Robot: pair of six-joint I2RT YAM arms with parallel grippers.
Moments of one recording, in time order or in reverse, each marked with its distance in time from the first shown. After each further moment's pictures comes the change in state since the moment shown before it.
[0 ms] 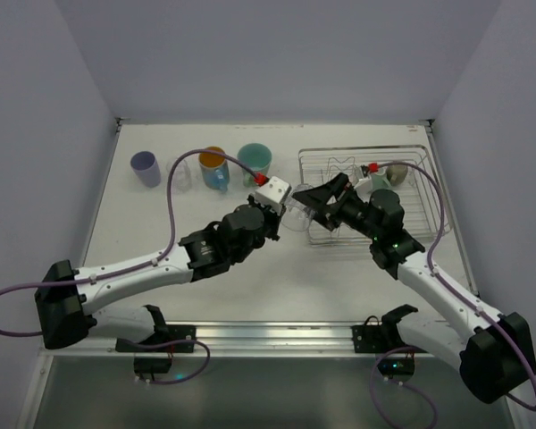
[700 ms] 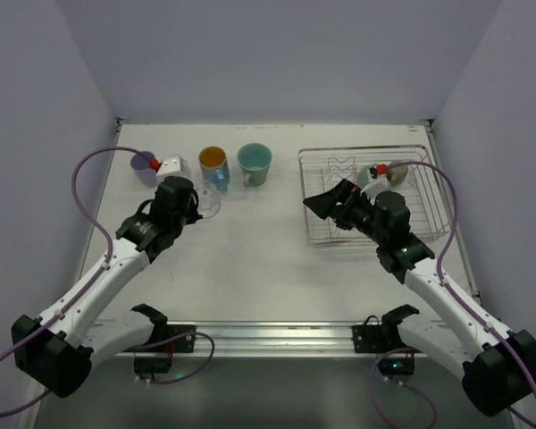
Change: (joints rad) left arm 0.562 -0.248 -0.049 -0.574 0.073 -0.383; right arm -0.016 -0.084 0.020 -0.199 0.155 -0.311
